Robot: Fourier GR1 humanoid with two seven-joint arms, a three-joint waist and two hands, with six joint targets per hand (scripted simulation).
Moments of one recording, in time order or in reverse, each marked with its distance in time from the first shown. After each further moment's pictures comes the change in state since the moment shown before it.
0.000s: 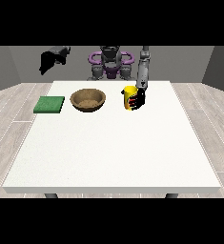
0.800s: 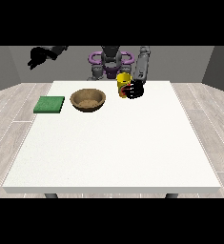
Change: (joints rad) left arm -0.113 -0.018 -0.065 0.027 -0.089 0.128 0.112; right arm 0.038 -0.081 -0.109 0.153 -0.053 0.072 -0.045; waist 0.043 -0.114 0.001
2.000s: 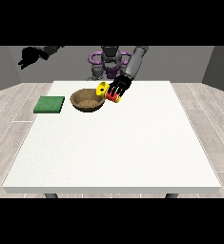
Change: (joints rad) left arm -0.281 0.051 -0.351 0.216 -0.605 0.489 0.532; right arm -0.052 -0.057 -0.030 0.187 -0.022 0.097 -0.090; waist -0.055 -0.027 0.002
